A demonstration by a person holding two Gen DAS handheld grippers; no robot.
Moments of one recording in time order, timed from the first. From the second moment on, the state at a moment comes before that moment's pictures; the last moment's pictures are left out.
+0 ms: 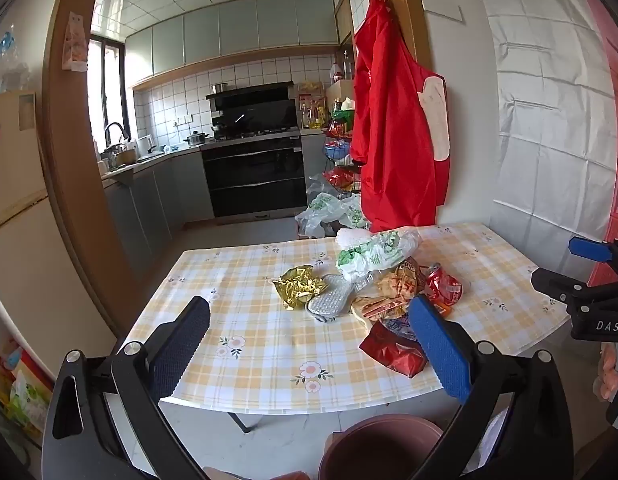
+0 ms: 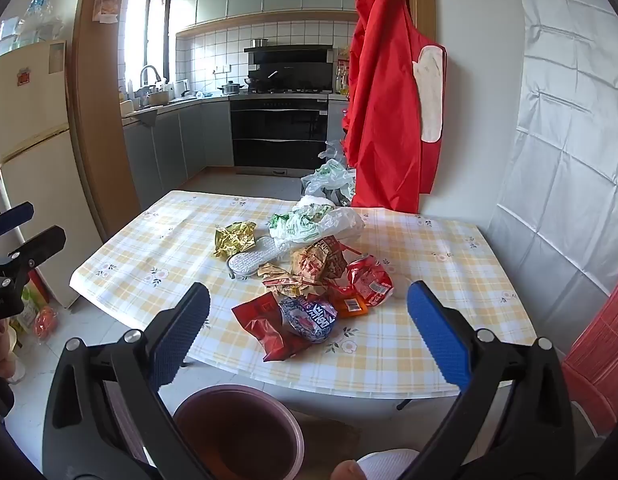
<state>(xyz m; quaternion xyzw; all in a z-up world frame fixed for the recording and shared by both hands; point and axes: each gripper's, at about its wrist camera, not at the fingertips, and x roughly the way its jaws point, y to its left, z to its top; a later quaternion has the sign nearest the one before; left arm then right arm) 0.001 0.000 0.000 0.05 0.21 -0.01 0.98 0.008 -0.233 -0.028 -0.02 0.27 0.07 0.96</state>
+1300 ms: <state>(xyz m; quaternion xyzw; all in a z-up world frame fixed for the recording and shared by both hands) -0.002 -0.005 -0.001 0.05 0.21 -0.02 0.98 0.008 -0.236 -0.028 -0.02 0.27 0.07 0.96</state>
